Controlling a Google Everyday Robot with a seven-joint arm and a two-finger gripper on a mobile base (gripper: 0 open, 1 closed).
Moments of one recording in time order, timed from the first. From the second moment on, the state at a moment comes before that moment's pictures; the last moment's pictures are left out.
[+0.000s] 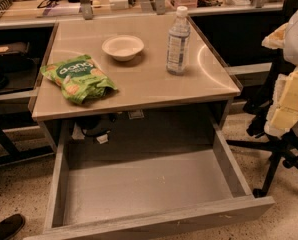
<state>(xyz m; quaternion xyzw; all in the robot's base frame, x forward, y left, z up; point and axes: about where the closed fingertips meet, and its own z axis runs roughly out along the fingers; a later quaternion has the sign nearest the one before) 0.438 -0.216 0.978 -0.60 0.78 -0.04 0.16</state>
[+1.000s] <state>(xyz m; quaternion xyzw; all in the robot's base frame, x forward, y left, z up) 0.438 -0.216 0.978 -0.60 0.78 -0.04 0.16</state>
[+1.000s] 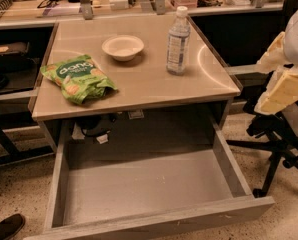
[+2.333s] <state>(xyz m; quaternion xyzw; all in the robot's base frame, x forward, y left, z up) 0.419 -0.226 0.980 -0.60 0.79 -0.04 0.15</state>
